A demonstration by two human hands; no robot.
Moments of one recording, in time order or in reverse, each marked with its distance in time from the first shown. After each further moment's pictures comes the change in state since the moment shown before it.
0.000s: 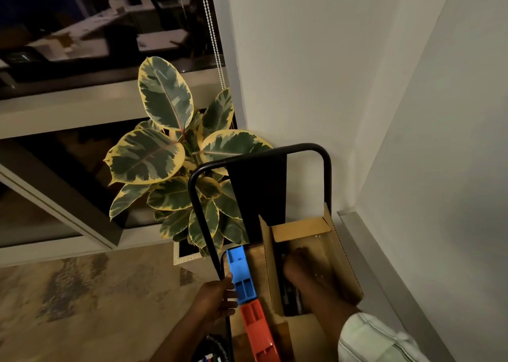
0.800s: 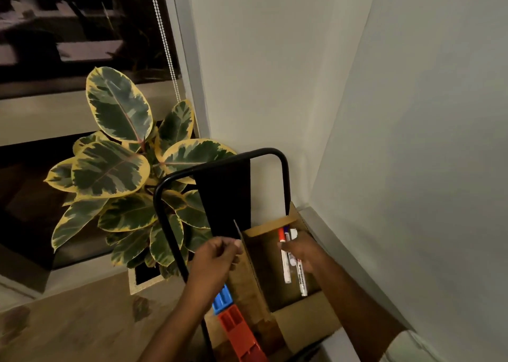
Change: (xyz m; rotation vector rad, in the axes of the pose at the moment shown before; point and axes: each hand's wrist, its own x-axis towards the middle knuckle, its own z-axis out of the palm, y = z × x) left_hand -0.087 0.080 0.035 0.201 -0.147 0.697; right_hand -0.036 0.027 -0.086 0.596 0.021 0.060
